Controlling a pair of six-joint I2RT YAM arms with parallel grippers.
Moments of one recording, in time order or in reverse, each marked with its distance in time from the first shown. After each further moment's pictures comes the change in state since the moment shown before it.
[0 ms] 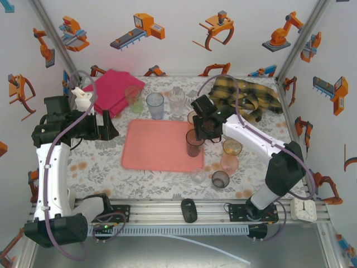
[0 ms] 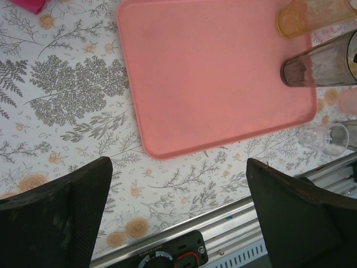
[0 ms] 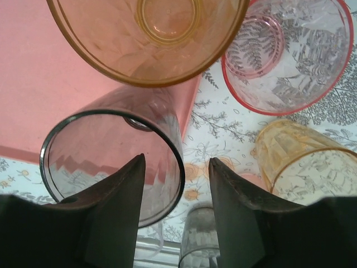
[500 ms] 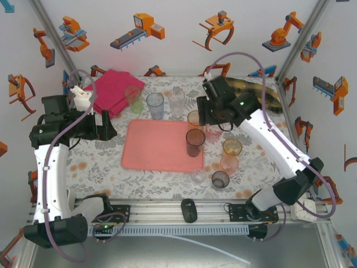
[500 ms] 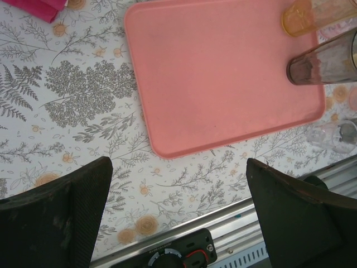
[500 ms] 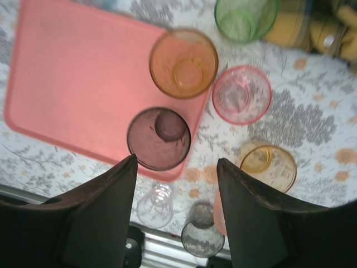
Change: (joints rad) left arm 0.000 -0.006 0.044 -0.032 -0.018 0.043; right arm -0.001 -0.064 0.479 -0.231 0.036 -0.095
